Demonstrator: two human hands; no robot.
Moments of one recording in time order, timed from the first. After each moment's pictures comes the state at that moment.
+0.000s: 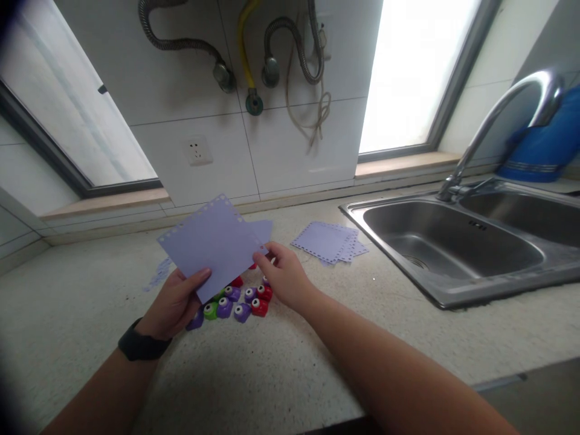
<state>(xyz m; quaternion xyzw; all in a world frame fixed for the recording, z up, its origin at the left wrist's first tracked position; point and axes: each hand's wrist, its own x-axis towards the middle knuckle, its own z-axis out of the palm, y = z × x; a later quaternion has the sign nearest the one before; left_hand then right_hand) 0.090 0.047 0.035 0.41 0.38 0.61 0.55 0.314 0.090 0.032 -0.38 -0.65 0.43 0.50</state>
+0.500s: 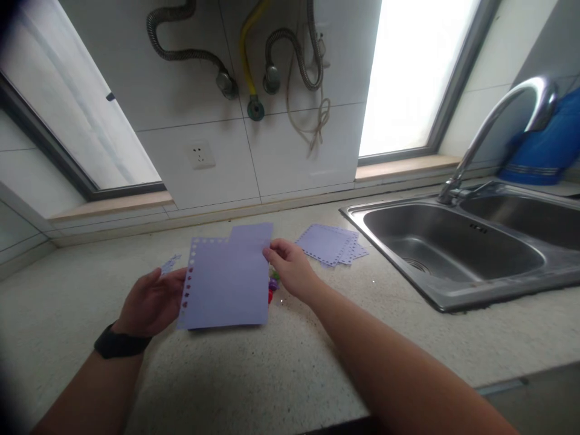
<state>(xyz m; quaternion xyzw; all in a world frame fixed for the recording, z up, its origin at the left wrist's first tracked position) 0.039 0.046 0.047 0.49 0.33 0.47 0.66 0.328 0.108 0.028 -0.32 -0.61 0.51 0.52</state>
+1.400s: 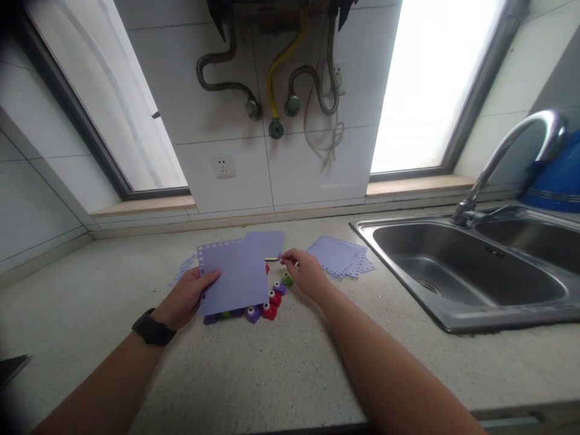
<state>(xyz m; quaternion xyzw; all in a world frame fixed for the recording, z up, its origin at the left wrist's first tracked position) 0.061 0.043 0.039 0.44 0.48 0.54 0.54 0.348 0.139 -0.001 -0.42 -0.78 0.20 0.43</state>
